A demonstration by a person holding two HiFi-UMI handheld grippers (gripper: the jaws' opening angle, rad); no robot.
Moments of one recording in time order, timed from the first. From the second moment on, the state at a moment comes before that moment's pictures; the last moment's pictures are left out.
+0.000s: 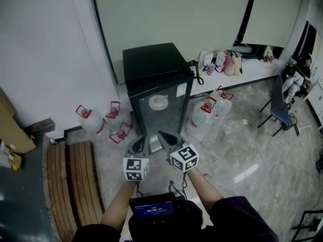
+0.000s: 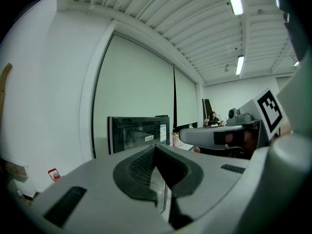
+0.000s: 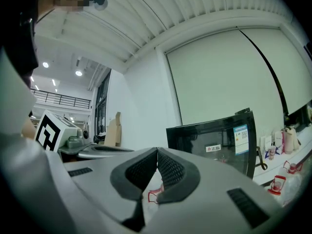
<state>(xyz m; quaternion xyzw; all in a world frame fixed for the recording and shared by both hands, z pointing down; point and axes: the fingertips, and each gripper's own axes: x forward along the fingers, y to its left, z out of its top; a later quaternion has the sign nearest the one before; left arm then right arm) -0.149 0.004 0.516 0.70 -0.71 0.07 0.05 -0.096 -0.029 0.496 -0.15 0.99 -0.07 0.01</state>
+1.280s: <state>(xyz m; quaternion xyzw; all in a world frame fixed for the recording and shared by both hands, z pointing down) -0.183 0.019 0.529 0.70 -0.71 0.07 0.06 -0.137 -0.008 0.514 -0.14 0.99 -0.06 -0.01</state>
